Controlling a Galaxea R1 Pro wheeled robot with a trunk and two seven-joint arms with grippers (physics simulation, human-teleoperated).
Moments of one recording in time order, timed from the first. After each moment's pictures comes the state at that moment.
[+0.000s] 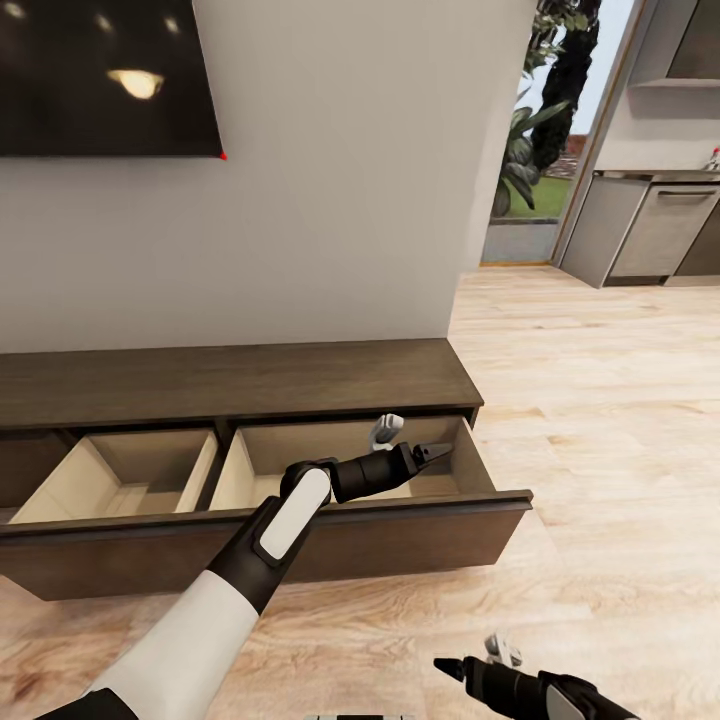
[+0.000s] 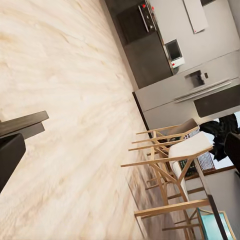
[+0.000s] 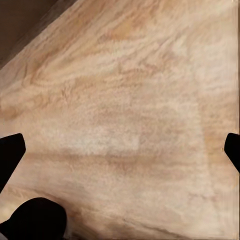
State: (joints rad) left arm -0.76 -0.17 -0.45 -1.02 1.05 0.68 -0.30; right arm -0.55 -0.14 0.40 -0.10 -0.72 0.24 0.70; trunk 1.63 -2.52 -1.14
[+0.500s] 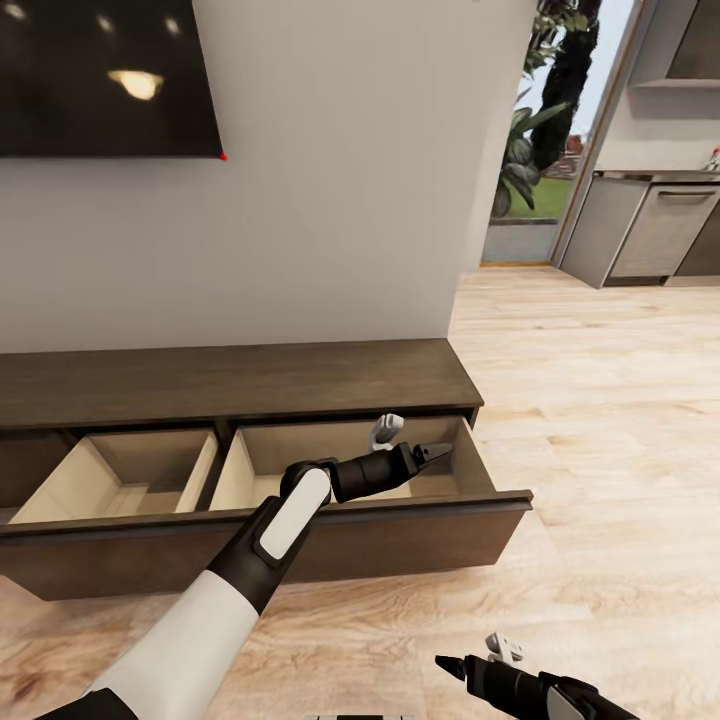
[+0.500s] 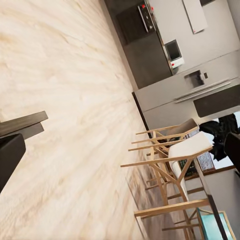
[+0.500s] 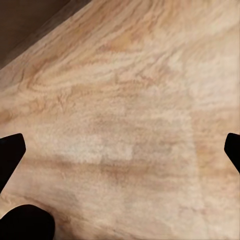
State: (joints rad) left arm -0.76 -0.17 -0.45 -1.02 1.05 0.68 -0.30; right arm -0.55 -0.14 0.40 -0.09 -0.71 0.17 0.70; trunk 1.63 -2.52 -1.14
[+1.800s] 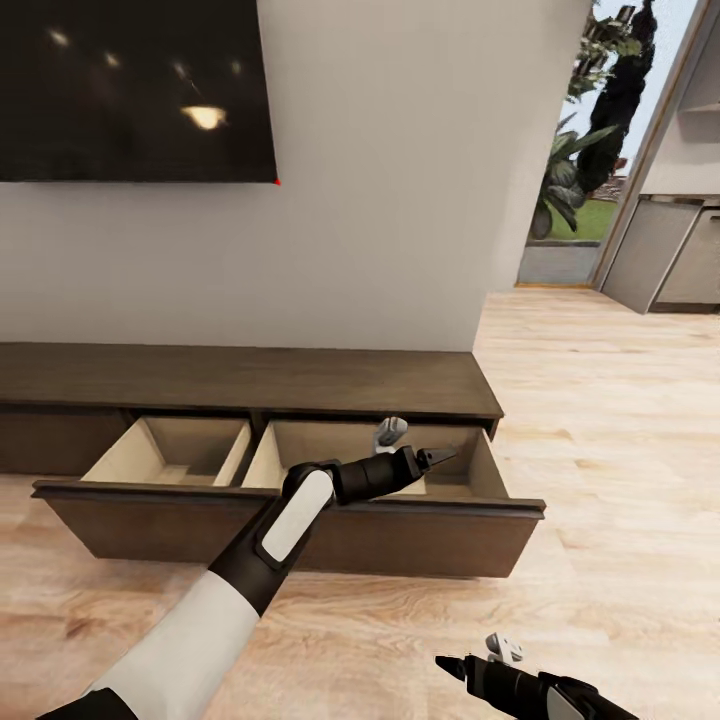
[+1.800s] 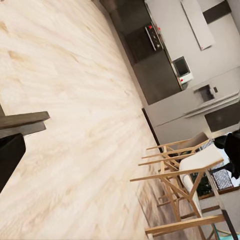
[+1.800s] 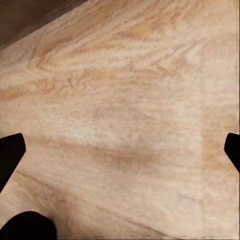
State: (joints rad) left arm -0.76 -0.17 -0.47 -1.02 1.05 0.68 -0.29; right arm -0.55 -0.14 0.40 -0.09 -0.71 0.17 0.70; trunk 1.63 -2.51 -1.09
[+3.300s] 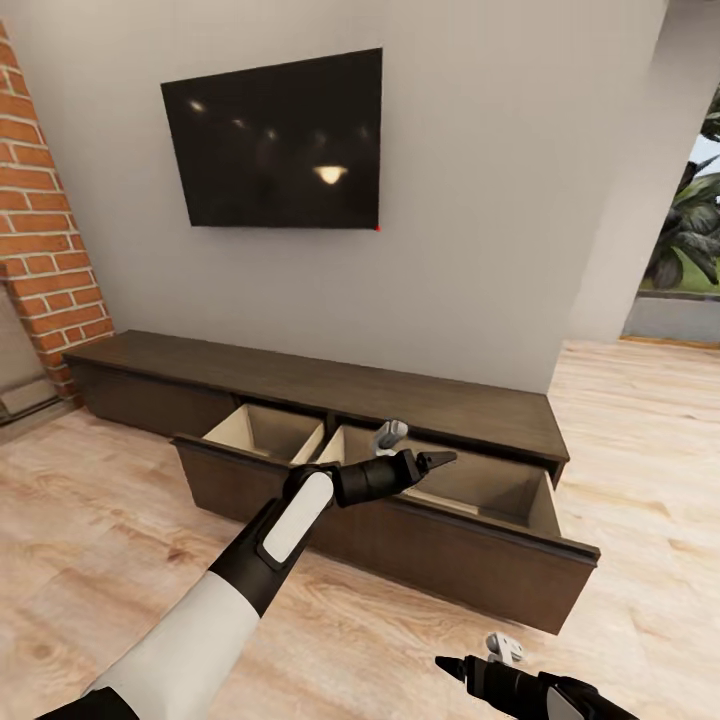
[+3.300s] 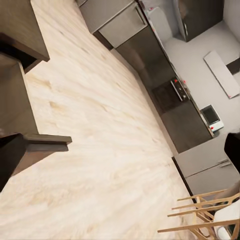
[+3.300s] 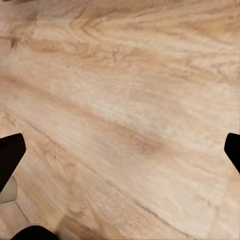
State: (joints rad) left arm -0.76 -0.17 -0.47 -1.01 1.03 0.68 -0.29; right arm -0.55 -0.14 0.40 -0.09 -0.71 0.17 0.70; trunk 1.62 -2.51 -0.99
